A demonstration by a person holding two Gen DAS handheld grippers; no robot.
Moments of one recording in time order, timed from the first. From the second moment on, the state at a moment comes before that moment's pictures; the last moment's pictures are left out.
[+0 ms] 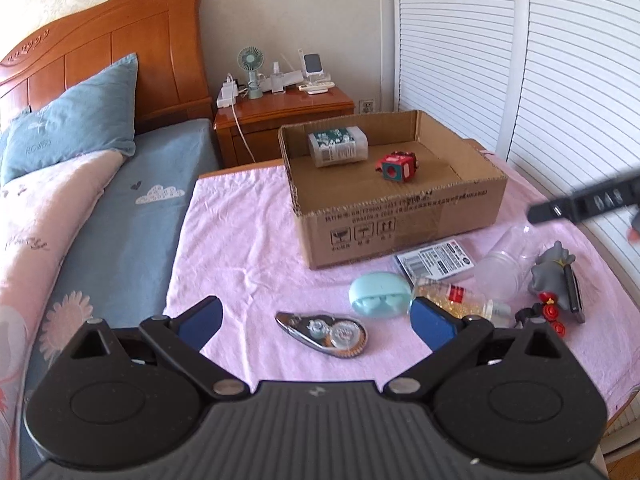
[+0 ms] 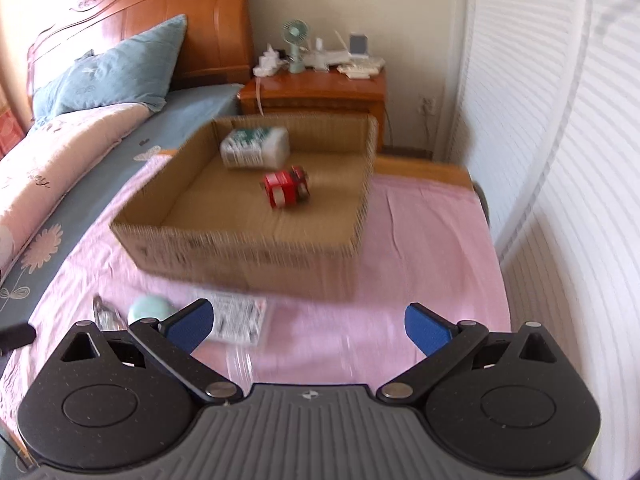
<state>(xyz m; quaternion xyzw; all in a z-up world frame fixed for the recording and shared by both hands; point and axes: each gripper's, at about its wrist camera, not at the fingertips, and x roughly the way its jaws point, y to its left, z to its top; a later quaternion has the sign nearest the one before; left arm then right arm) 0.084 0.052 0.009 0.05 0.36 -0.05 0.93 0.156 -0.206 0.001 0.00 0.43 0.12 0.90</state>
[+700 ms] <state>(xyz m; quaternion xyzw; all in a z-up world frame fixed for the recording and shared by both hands) 0.073 0.033 -0.016 0.04 0.38 -0.08 0.92 0.094 -0.254 -0.068 0.05 0.48 0.05 0.88</state>
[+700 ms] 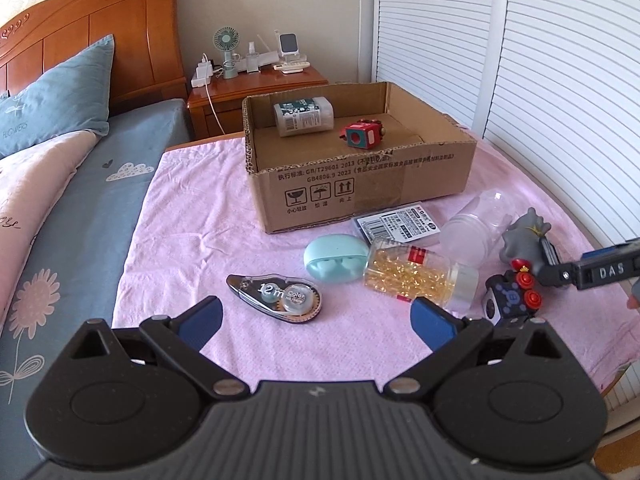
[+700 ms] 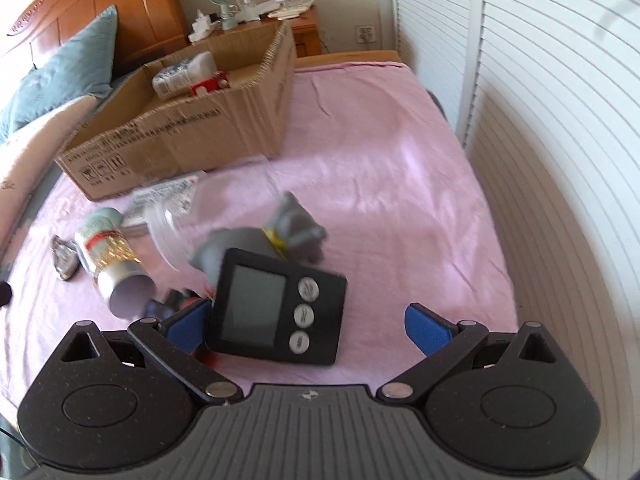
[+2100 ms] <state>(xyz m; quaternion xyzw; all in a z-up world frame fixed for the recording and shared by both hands) 0.147 0.064 -0.092 0.05 0.43 -0.14 0.89 0.060 -0.238 -0.085 -0.04 0.43 0.05 0.90</state>
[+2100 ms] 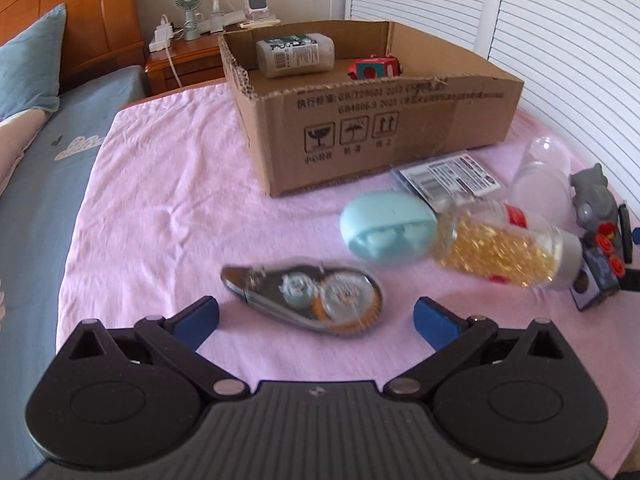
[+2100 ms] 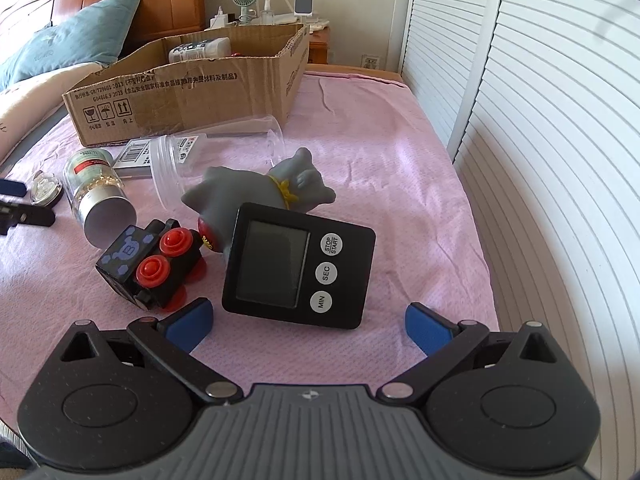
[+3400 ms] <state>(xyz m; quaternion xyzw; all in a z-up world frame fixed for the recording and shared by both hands) 0.157 0.053 -0.092 0.09 0.42 -0.22 0.88 0.063 -0.229 -0.084 -0.04 0.43 0.07 0.90</state>
